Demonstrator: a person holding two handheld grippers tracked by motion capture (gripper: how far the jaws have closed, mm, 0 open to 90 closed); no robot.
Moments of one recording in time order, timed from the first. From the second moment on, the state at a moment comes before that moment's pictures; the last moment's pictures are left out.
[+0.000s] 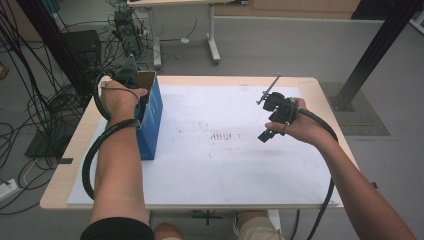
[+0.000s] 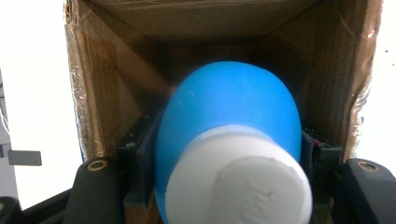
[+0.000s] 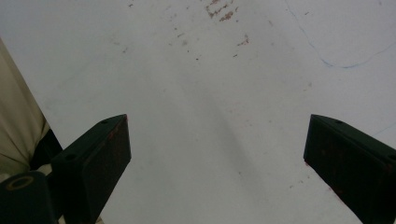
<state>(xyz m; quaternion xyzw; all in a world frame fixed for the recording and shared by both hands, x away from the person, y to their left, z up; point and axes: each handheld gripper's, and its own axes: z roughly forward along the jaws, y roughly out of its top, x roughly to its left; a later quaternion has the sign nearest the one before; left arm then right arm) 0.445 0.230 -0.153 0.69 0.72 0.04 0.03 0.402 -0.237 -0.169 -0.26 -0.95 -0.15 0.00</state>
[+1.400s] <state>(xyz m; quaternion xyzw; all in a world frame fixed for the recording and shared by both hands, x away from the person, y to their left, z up) 0.441 0.231 -0.148 0.70 0.71 0.04 0.03 0.400 -0.235 -0.166 -0.25 -0.96 -0.15 0.00</state>
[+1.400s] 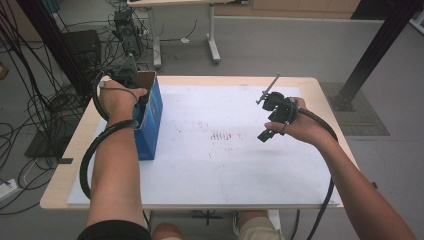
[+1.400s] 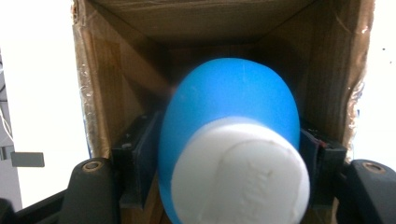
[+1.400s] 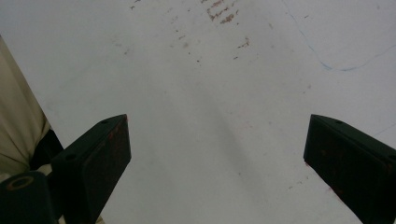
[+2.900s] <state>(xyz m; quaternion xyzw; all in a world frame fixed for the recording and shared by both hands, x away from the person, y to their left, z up) 0.394 0.182 -0.071 0.82 0.57 0.06 0.07 0.400 -0.229 -0.154 -0.25 -0.95 -0.15 -0.01</state>
